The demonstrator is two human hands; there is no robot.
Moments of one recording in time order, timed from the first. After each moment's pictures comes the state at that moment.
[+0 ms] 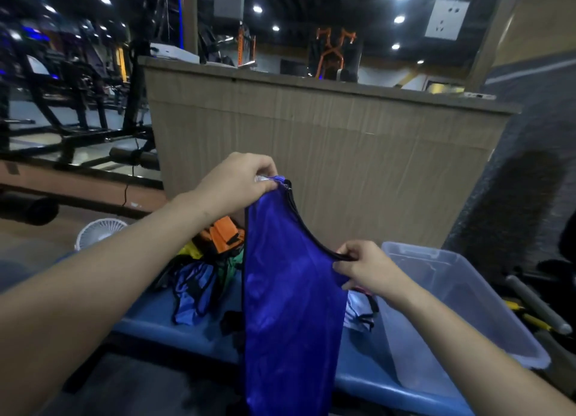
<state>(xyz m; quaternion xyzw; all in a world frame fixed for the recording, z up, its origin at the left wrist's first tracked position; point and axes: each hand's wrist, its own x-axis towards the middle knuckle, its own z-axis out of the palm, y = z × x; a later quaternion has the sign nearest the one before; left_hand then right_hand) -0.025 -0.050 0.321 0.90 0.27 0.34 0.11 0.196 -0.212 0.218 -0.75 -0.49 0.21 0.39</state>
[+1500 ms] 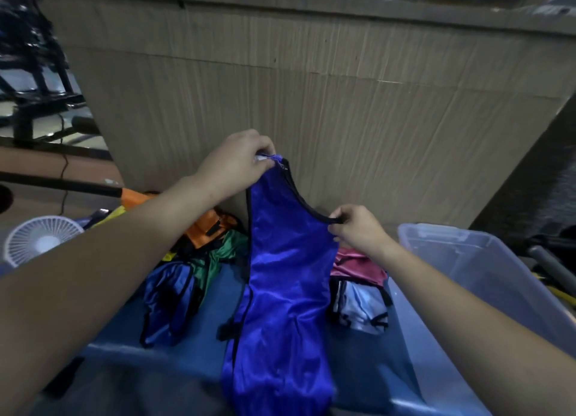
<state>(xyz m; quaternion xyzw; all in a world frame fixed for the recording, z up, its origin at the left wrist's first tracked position) 0.079 0.078 0.265 0.92 0.22 0.33 0.06 0.301 -0.069 0.158 -0.78 -0.44 0.18 0.41</state>
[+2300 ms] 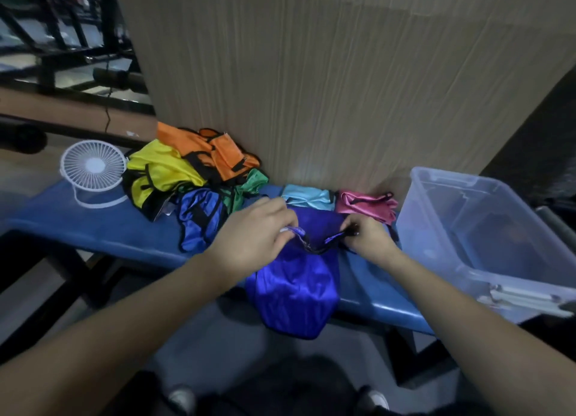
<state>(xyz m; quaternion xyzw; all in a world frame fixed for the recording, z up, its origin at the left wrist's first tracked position) -0.031 -0.084 0.109 0.94 0.18 0.30 0.05 0.234 -0.165 0.059 -0.79 -0.52 0.12 0.29</state>
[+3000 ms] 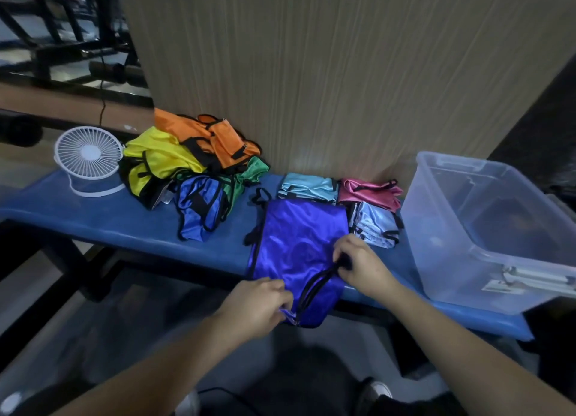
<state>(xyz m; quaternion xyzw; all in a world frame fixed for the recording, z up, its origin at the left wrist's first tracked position) -0.049 -0.127 -0.021 0.98 0.20 0.04 0.09 0.211 -0.205 -0.013 -0.73 -0.64 0.08 0.25</state>
